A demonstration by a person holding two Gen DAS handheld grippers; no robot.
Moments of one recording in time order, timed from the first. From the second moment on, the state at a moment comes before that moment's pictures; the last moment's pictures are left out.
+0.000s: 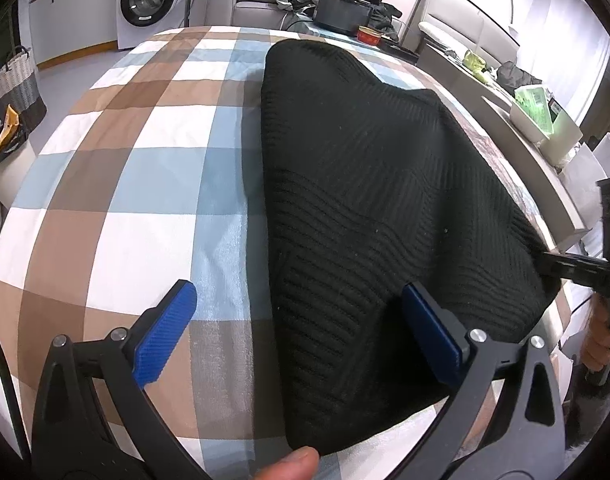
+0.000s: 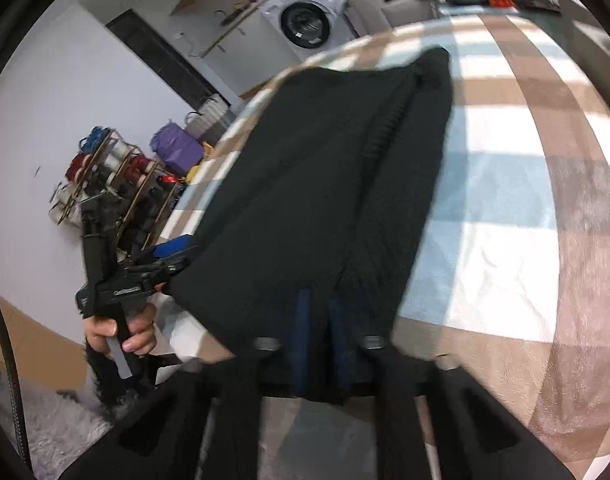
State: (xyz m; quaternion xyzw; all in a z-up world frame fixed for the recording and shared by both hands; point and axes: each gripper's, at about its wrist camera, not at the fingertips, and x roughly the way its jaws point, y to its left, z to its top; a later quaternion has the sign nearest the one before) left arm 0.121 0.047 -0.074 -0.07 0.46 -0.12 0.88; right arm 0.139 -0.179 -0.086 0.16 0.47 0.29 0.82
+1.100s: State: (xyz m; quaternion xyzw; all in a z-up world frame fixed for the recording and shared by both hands) left arm 0.161 0.027 -0.071 -0.08 0.45 -0.15 0.88; right arm 0.161 -0.171 -0.095 0.19 0.46 0.23 0.84
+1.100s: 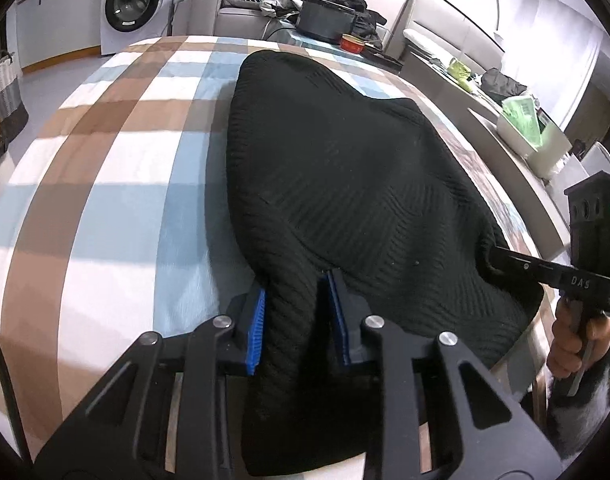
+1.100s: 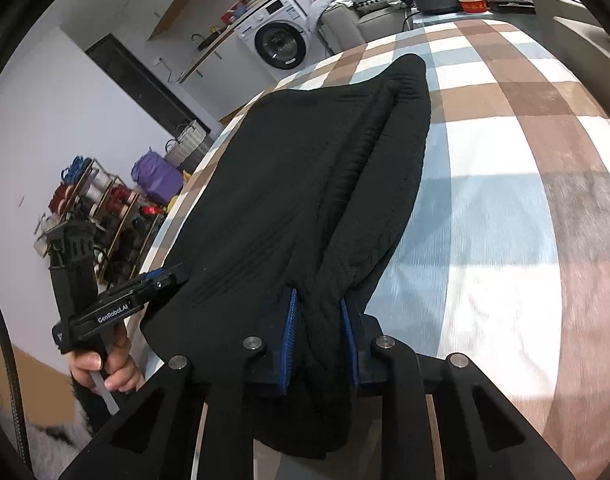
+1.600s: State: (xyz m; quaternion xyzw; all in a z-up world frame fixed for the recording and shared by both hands) left arm 0.183 0.040 -0.072 -0.09 0.44 -0.13 0.88; right arm 0.152 -0.207 -0.075 0.15 0.44 0.12 0.88
